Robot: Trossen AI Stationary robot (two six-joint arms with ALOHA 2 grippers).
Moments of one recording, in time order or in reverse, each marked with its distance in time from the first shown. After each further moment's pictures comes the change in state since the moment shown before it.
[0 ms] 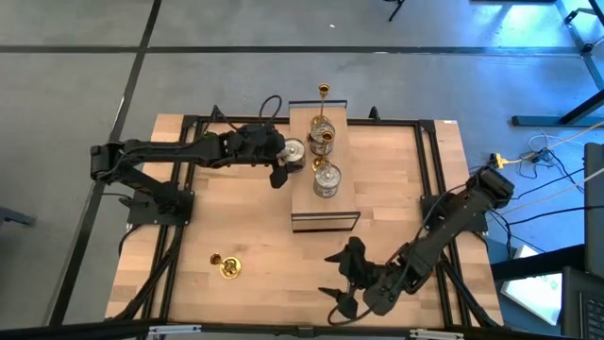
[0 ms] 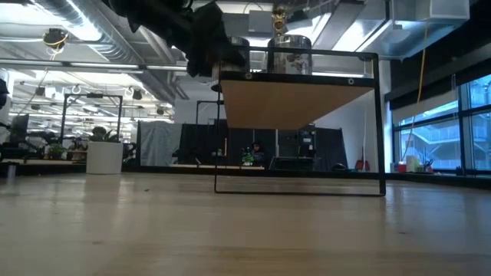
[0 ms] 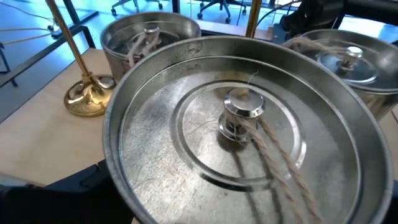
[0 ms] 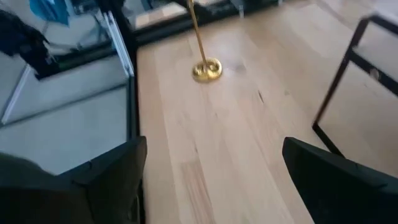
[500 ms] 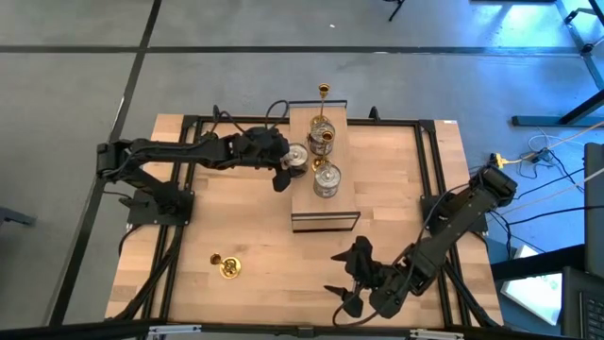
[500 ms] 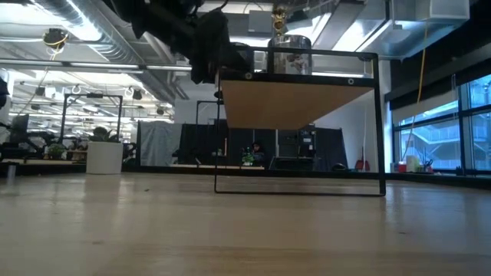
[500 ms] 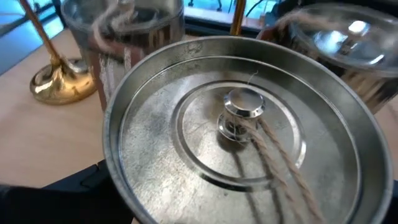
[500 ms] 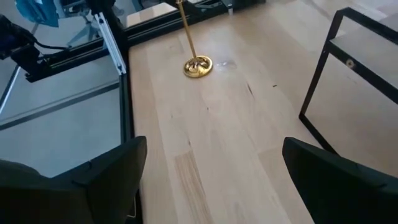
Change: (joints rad) left arm -0.002 0.054 0.000 0.018 0.035 -0.023; right arm 0.031 -0.024 -0.002 -0.086 0.038 0.071
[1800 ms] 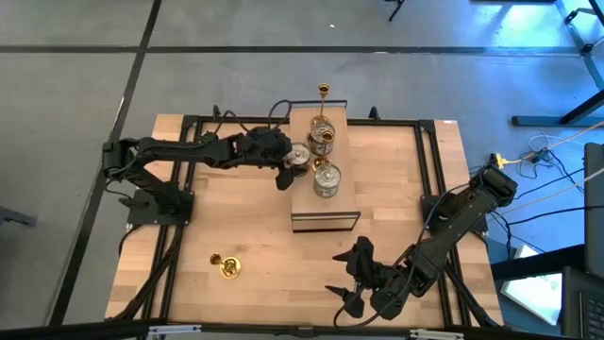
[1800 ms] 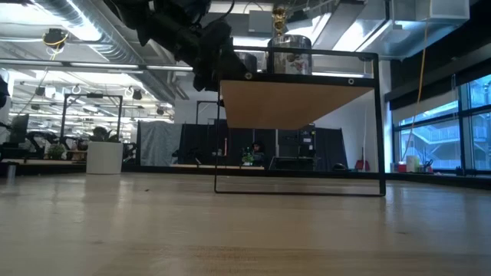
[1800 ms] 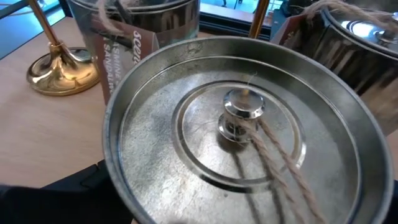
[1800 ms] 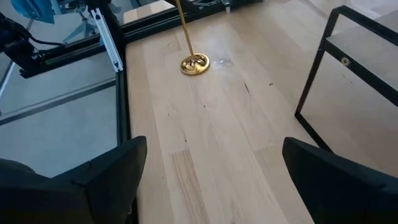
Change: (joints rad) left arm 0.016 0.048 0.000 0.040 0.008 -0.020; right arm 0.007 0.000 0.000 -0.018 0.012 0.005
